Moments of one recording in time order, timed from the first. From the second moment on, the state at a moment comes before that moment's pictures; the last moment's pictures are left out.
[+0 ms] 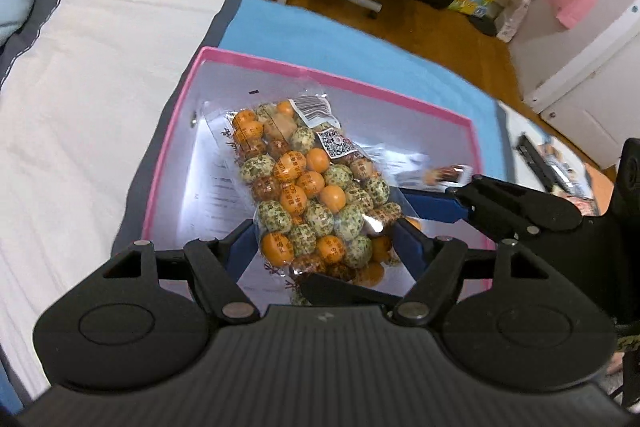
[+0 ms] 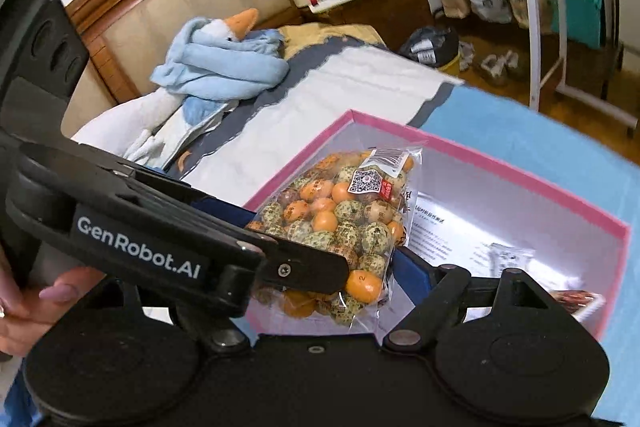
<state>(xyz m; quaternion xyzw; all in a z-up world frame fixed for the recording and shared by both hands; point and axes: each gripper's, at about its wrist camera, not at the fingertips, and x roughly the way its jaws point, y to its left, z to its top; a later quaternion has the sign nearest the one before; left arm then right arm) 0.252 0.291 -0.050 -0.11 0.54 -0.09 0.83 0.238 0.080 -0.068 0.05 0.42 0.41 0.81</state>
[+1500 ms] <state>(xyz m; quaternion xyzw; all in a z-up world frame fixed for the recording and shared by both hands) 0.112 0.125 0.053 0.06 0.49 -0.14 0.86 0.113 -0.194 0.039 -0.17 0.44 0.38 0.80</state>
